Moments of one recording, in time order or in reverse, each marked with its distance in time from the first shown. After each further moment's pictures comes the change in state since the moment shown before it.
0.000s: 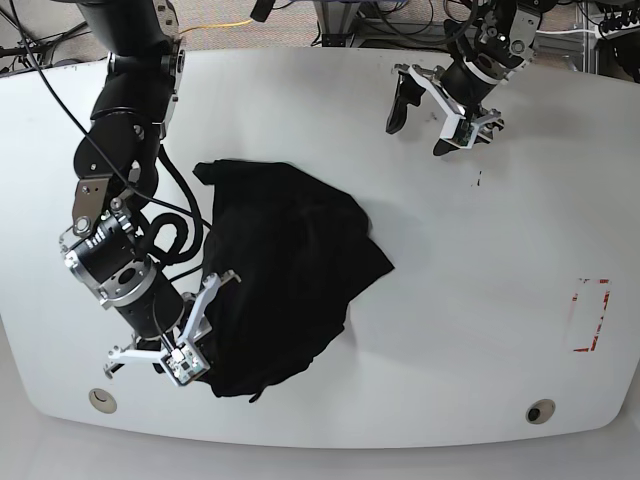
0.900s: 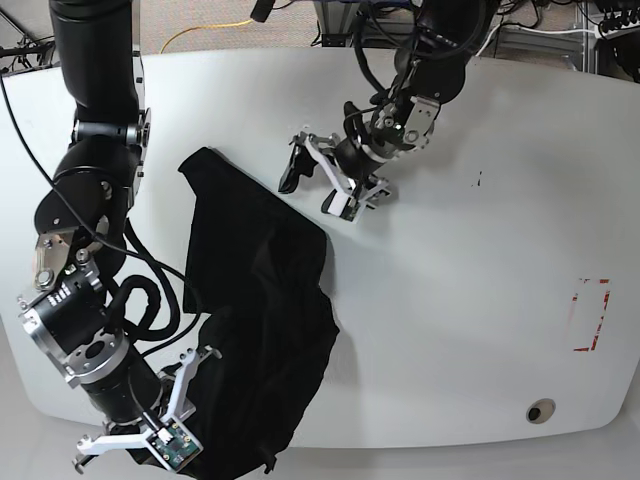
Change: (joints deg) left arm -31.0 17.4 15.0 -31.0 -0.5 -0.2 -1.0; right arm 18.1 5.4 -5.4 0.1 0.6 0.9 -3.9
